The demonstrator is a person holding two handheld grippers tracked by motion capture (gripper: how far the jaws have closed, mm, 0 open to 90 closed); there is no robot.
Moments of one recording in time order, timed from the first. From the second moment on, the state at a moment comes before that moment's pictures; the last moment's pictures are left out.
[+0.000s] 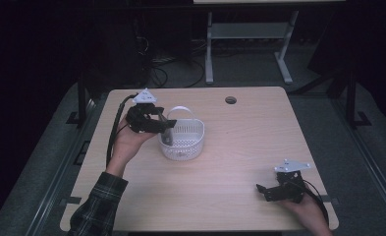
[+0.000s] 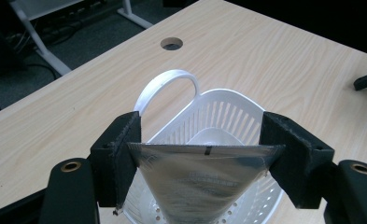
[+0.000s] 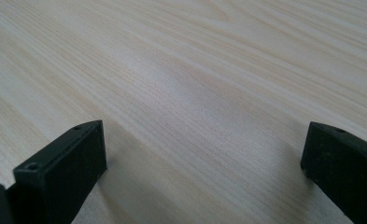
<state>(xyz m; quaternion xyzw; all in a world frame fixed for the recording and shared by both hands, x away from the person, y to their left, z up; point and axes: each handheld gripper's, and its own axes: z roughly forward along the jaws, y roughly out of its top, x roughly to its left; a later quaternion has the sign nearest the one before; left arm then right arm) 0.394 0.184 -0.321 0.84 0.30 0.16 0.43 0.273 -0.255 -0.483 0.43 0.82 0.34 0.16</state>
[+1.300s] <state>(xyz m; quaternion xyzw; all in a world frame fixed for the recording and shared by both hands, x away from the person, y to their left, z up) 0.394 0.178 -0.357 0.84 0.32 0.15 0.41 0.273 -0.255 -0.483 0.43 0.82 0.34 0.16</state>
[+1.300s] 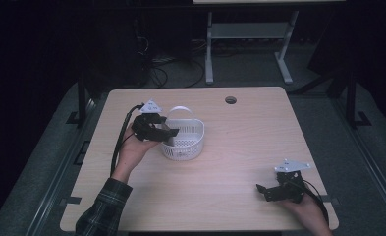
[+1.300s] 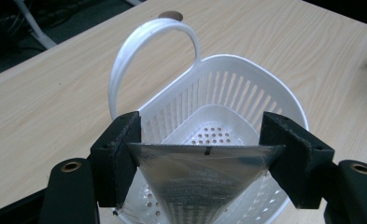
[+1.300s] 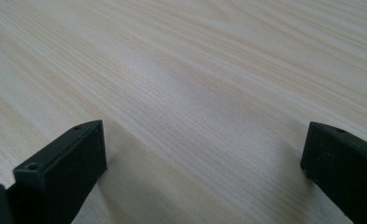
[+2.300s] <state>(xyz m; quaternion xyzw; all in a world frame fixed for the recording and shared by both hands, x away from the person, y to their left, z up) 0.394 0.181 -0.365 0.84 0.31 0.14 0.42 0.273 -0.255 -0.483 0.43 0.82 0.34 0.16</state>
